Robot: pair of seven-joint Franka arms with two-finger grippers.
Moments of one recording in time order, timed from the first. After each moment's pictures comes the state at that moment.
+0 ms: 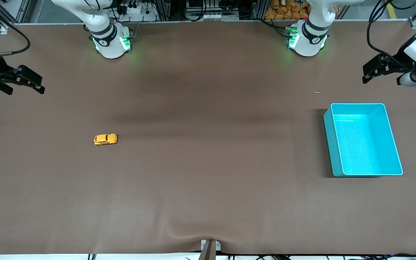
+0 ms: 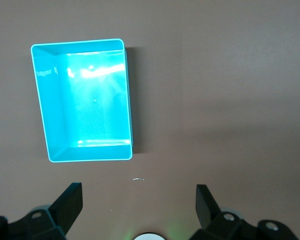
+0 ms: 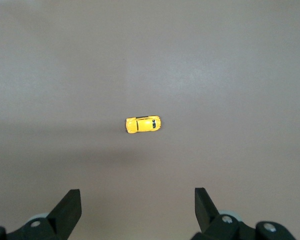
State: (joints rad) left arm -0.04 -0.07 -0.06 -1.59 0.01 1.49 -0.04; right arm -0.05 -0.09 0.06 -1.66 0.02 1.59 0.00
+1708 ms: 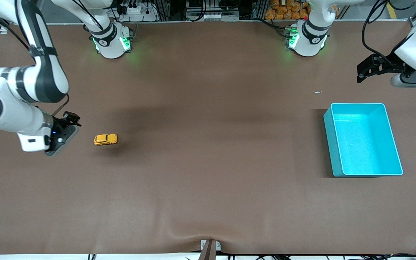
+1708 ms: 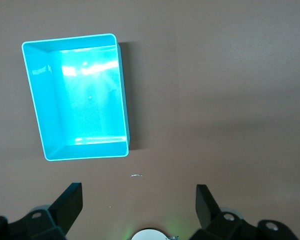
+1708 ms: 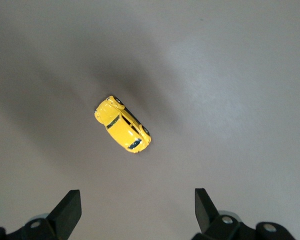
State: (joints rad) left arm -0.05 -0.06 -0.09 -1.59 0.01 1.48 -0.04; right arm -0.05 0.24 0.06 -1.95 -0.06 2.07 -0.96
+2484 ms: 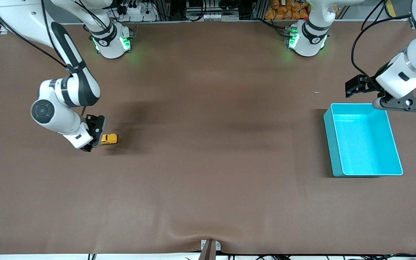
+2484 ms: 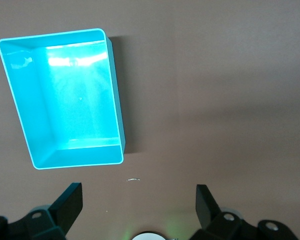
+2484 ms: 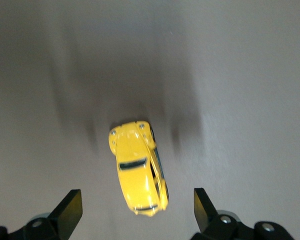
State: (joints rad) left arm -0.05 0.04 -0.09 -1.59 0.01 1.51 -0.04; right arm 0.02 0.33 0.07 -2.16 -0.06 2.39 -1.32
